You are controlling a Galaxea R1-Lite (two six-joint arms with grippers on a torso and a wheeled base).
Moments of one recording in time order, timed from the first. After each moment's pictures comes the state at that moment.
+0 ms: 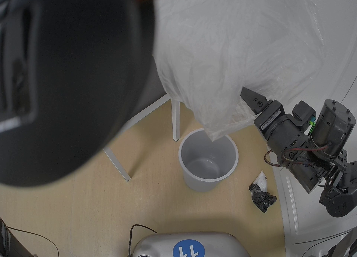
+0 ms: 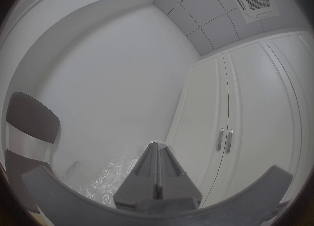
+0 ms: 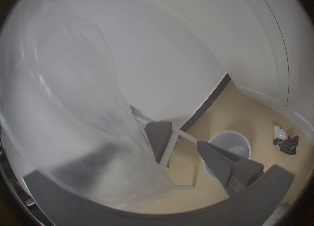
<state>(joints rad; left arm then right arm) -1.21 1.94 -2.00 -0.75 0.42 0.24 0.75 1.63 -0.62 -1.14 -0.42 0.81</state>
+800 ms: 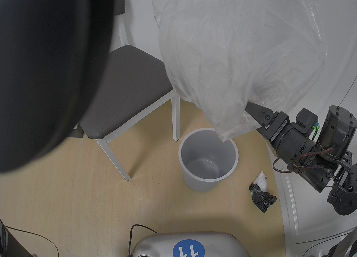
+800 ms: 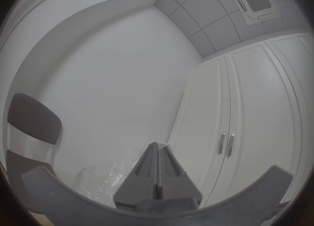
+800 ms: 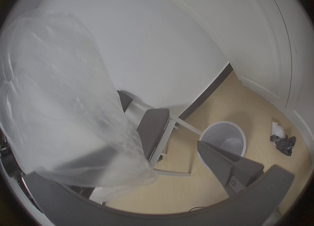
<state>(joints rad) -1.21 1.92 -2.00 -0.75 0.43 0.25 0.67 1.58 -0.55 -1.08 -0.23 0.82</state>
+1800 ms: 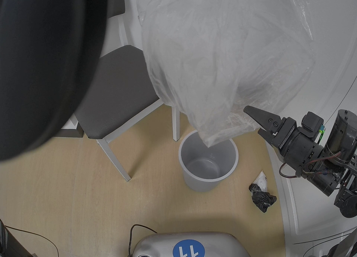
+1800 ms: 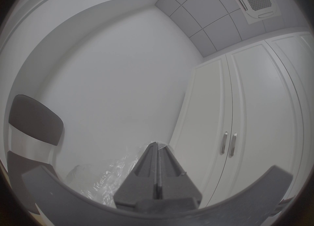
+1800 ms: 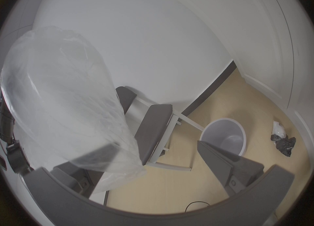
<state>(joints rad) -1.20 1.92 -2.00 -0.75 0.44 0.25 0.67 1.52 -0.49 -1.06 -0.15 0.81</state>
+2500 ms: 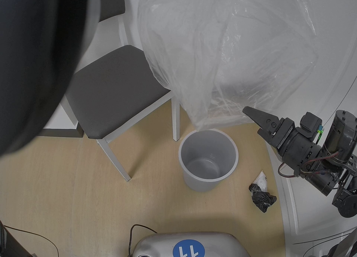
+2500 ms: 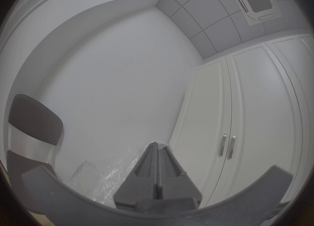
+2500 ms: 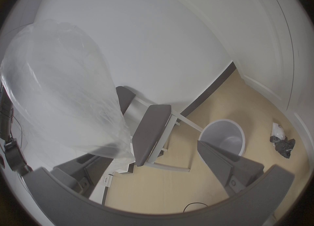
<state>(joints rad) -1.21 1.91 -2.00 -0.75 0.44 0.25 0.66 1.54 -0.49 -1.08 -0.15 0.80</state>
